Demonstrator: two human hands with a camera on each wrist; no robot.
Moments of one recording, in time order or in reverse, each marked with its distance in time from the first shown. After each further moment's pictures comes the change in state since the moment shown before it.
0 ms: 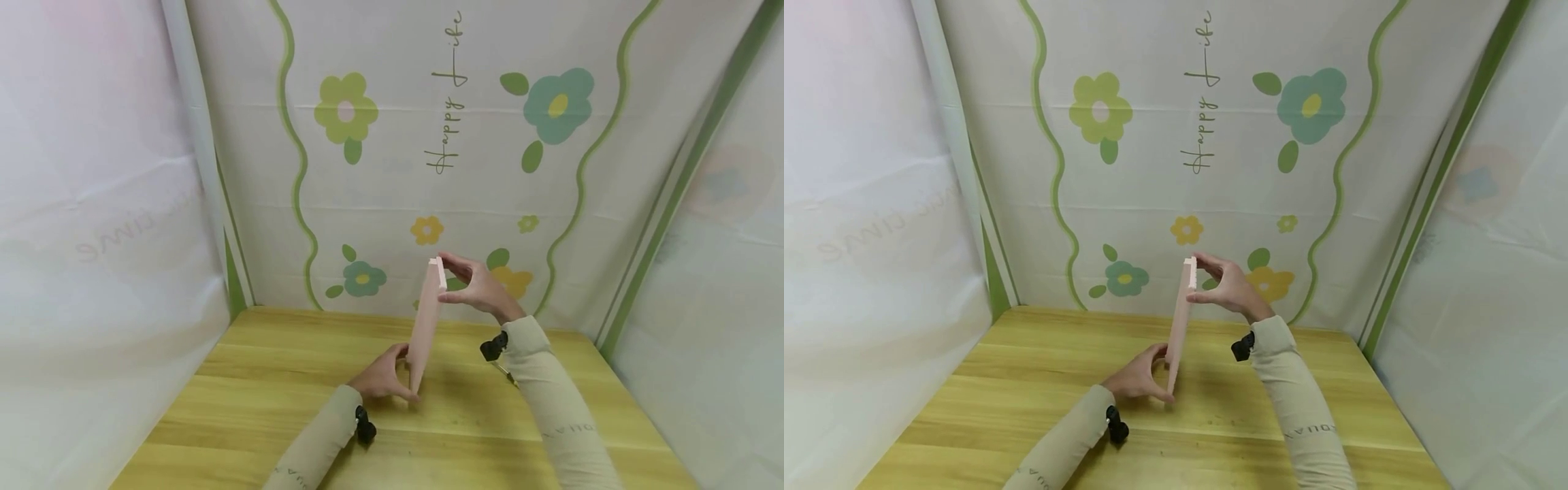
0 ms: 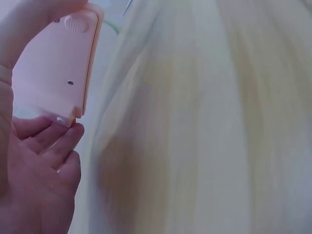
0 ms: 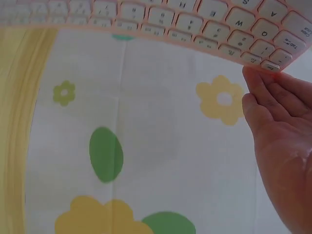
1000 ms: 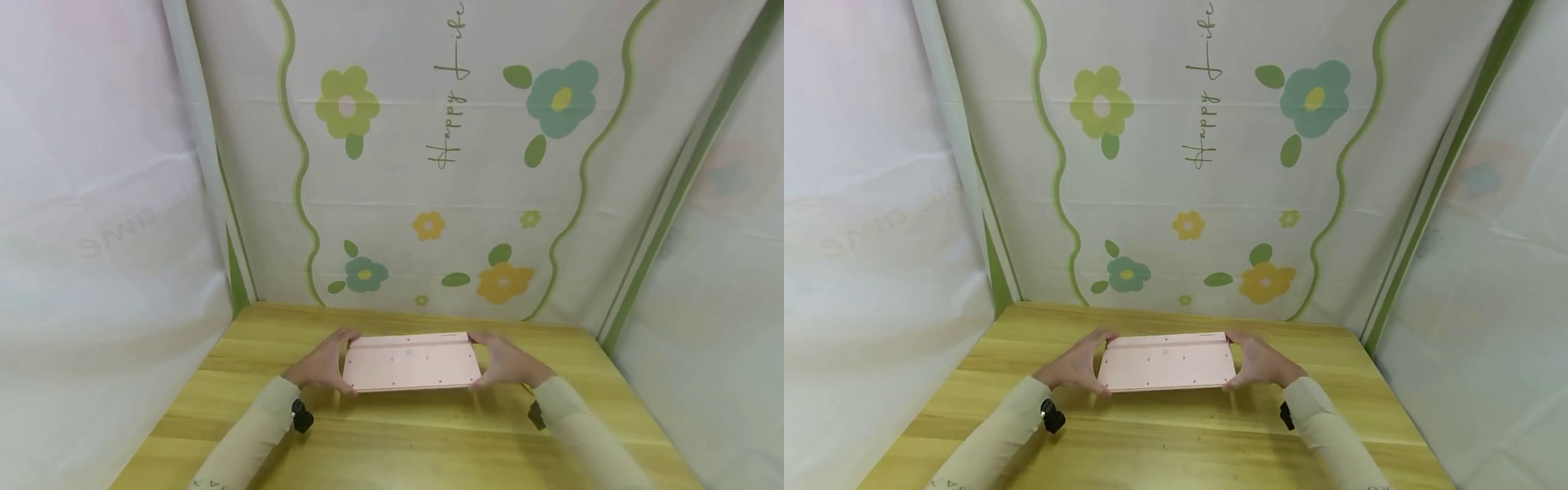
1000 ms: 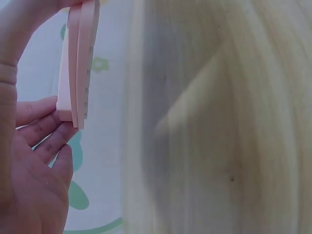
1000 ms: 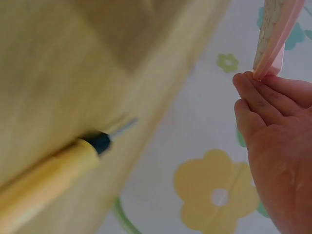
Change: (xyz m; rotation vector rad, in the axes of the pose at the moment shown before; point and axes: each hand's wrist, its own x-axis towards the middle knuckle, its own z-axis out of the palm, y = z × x) left_hand -0.078 -0.009 -0.102 0.317 0.067 0.070; right_hand -0.113 0.104 0.034 -0.479 -0.199 0.140
